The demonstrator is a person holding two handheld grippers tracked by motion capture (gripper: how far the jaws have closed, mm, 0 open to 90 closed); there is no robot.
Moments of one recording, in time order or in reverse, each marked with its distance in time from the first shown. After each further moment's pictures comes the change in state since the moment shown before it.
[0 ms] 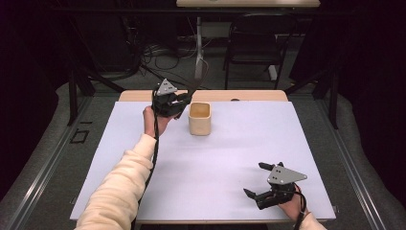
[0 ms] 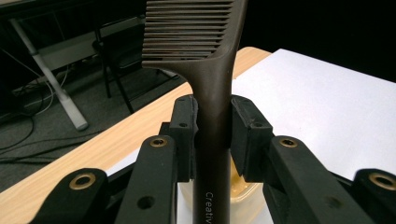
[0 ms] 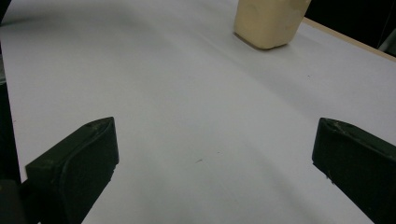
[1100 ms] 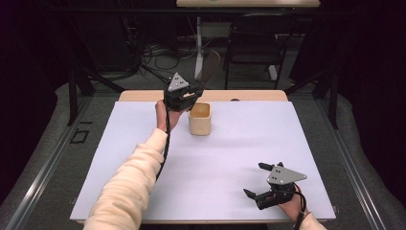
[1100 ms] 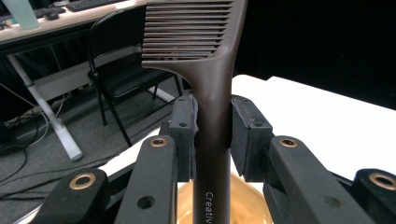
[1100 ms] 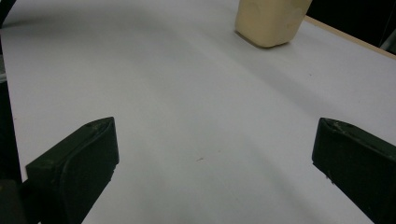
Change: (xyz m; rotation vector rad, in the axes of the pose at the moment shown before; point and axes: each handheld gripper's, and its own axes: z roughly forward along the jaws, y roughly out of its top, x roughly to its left) left arm -0.011 0.017 0.030 -0.100 -0.017 0.034; right arm 0.001 0.000 0.001 0.006 0.006 0.003
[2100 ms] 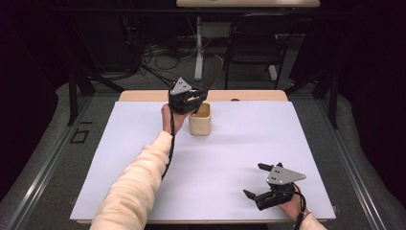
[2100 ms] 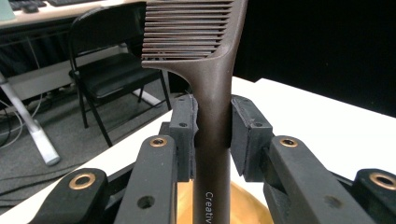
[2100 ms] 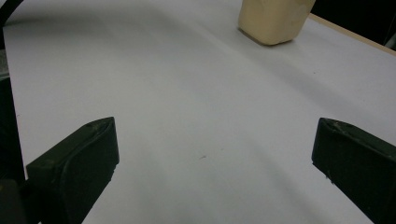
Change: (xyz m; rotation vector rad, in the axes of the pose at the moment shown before) left arm 0.002 -0.023 0.022 -0.014 -0.066 -0.043; right arm 0.001 0.000 0.001 0.013 0.008 -0.004
